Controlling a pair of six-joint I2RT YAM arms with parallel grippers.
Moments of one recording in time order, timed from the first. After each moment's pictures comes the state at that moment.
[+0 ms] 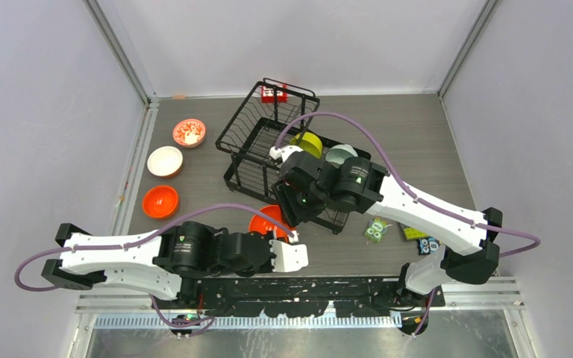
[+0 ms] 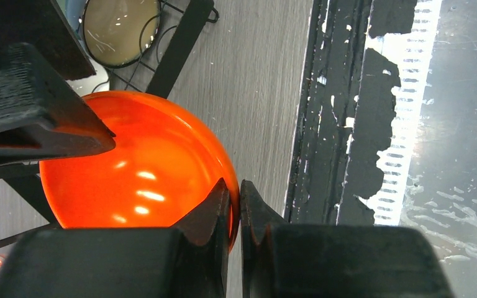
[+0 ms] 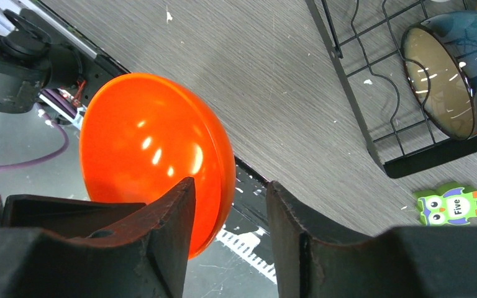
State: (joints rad) left arm -1.59 1.01 1.15 -0.90 -0.32 0.13; right arm 1.17 1.48 1.70 -1.15 0.14 0.54
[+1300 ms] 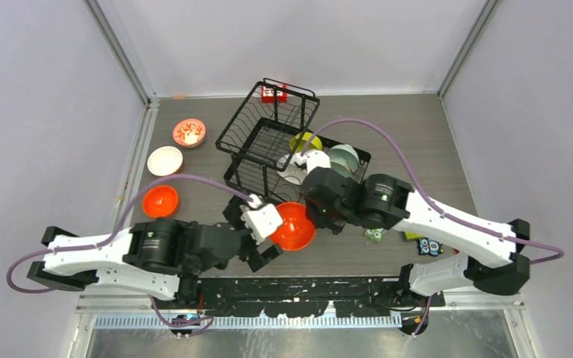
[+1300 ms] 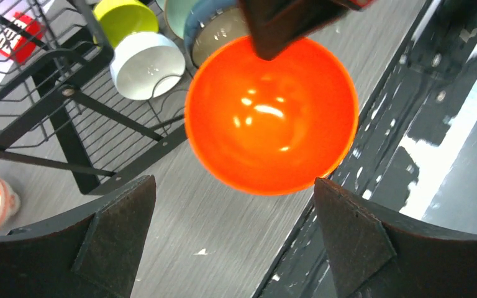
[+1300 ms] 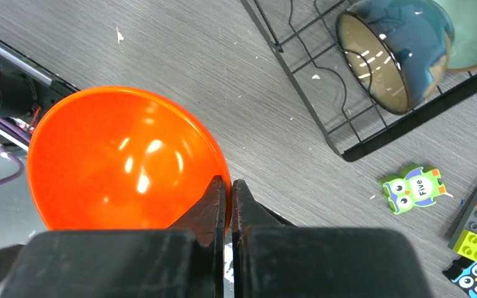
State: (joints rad) left arm -1.59 0.92 1.19 -0.88 -0.60 -0.10; right arm 1.21 1.34 1.51 -1.10 0.32 0.59
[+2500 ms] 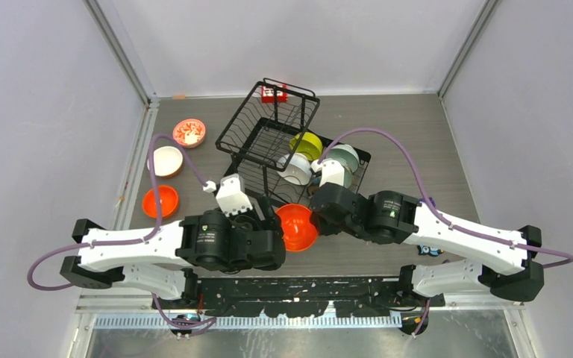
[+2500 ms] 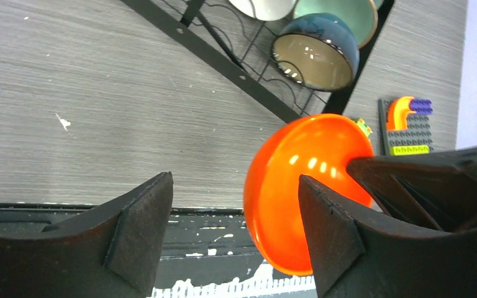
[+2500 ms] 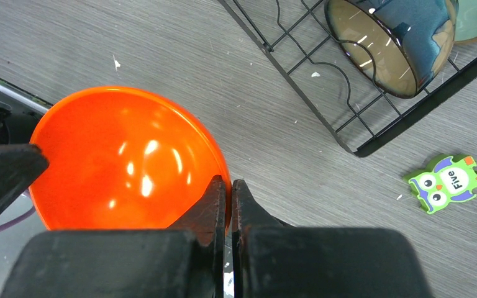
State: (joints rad) left arm -1.56 1.21 1.41 -1.42 -0.91 -1.69; right arm 1.24 1.17 1.26 -0.95 0.42 0.75
